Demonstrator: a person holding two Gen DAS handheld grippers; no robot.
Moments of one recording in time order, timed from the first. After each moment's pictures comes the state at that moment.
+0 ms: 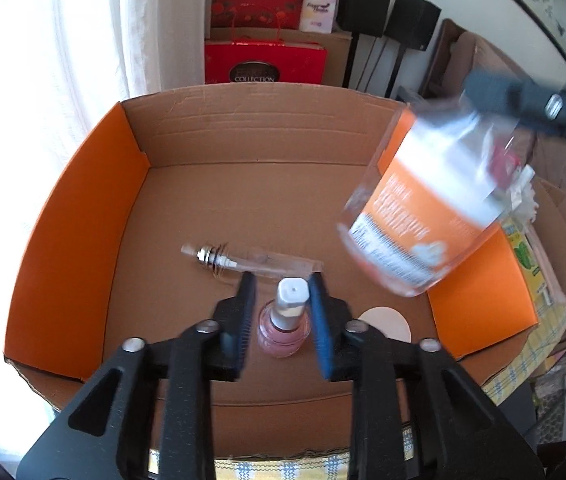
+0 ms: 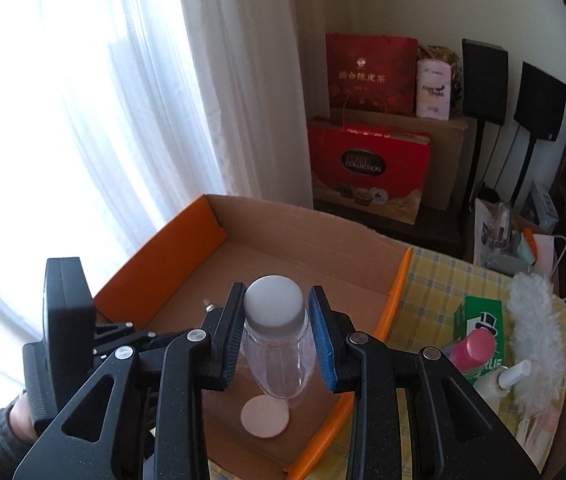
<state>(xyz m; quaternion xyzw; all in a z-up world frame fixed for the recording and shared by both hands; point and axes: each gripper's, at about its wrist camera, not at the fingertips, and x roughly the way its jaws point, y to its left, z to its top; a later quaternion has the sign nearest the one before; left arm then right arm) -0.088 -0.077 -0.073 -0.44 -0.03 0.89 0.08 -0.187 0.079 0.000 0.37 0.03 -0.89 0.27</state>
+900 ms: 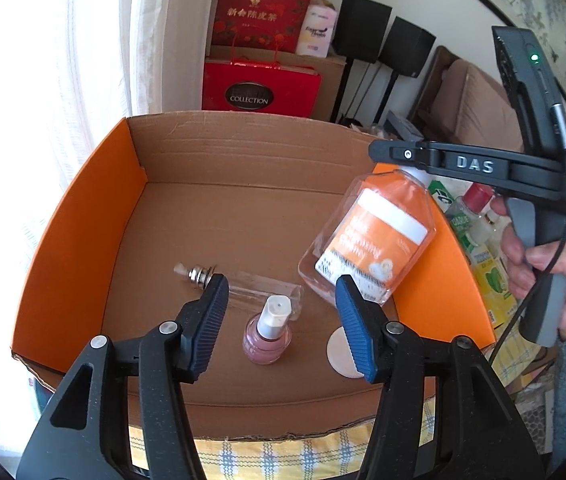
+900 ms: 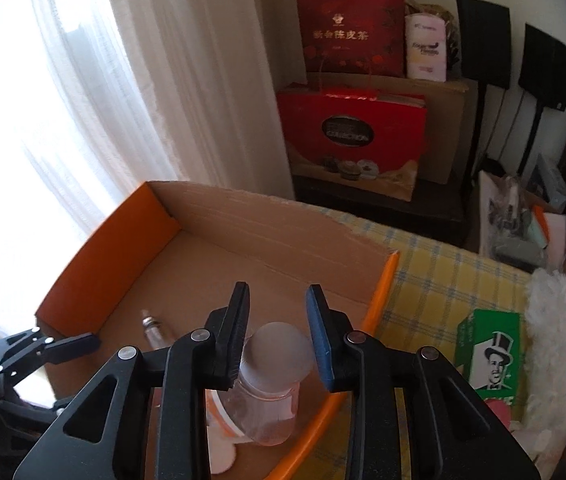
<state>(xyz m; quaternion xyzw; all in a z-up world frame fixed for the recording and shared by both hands) -0.086 -0.083 -0.051 -0.42 -0.07 0.90 0.10 -0.261 0.098 -0.032 0.40 0.04 -0.89 0.23</state>
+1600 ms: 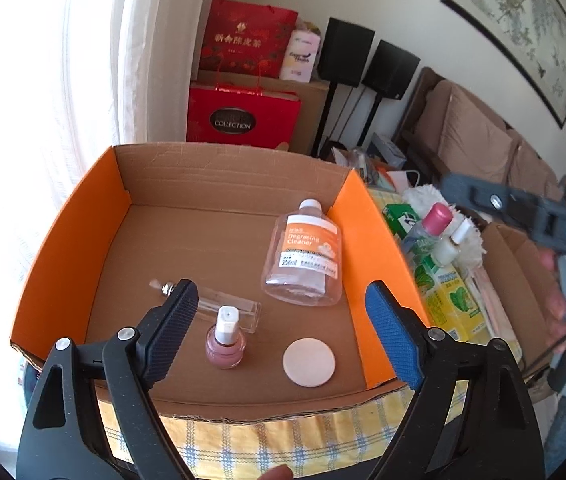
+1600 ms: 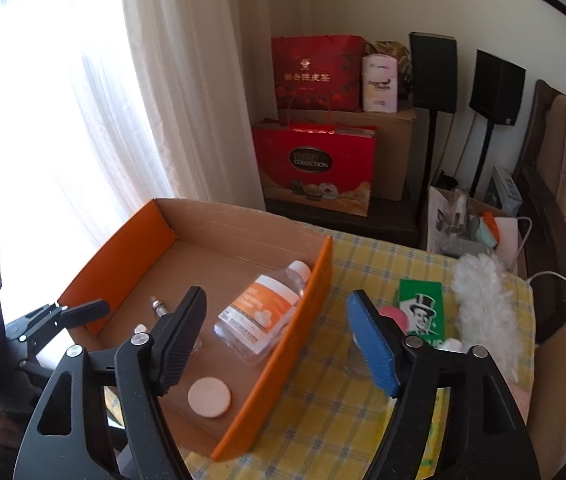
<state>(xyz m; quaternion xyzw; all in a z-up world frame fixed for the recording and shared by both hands) -0.067 -0.066 -0.019 -0.38 -0.09 0.91 0.11 -0.174 0.148 0.024 0.36 0.02 -0.91 0.19</state>
